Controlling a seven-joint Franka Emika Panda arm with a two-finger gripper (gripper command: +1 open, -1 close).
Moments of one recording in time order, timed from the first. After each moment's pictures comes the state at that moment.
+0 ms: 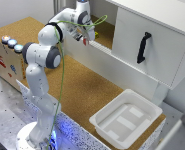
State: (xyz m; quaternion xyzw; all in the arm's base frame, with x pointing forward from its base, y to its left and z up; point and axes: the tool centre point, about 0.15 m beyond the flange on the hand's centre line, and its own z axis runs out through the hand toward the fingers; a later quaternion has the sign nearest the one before) arm 0.566 0.107 0.467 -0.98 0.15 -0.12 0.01
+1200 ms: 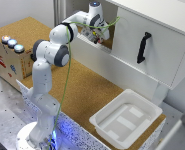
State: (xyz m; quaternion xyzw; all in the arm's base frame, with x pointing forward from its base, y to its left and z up) arm 0.655 0.093 0.463 -0.98 0.08 -0.17 0.01
